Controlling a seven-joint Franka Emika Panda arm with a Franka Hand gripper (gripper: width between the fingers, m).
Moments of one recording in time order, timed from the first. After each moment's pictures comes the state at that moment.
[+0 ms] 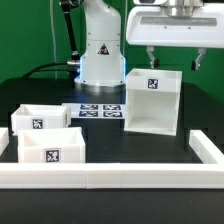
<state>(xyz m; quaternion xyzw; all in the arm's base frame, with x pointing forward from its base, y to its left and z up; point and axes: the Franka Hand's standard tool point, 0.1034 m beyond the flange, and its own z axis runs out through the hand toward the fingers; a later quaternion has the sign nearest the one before) 0.425 0.131 0.130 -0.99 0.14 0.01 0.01</state>
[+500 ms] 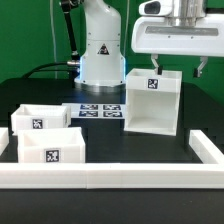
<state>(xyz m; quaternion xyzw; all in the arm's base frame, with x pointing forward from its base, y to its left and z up) 0.402 0.140 0.109 -0.99 0.15 0.01 0.01</state>
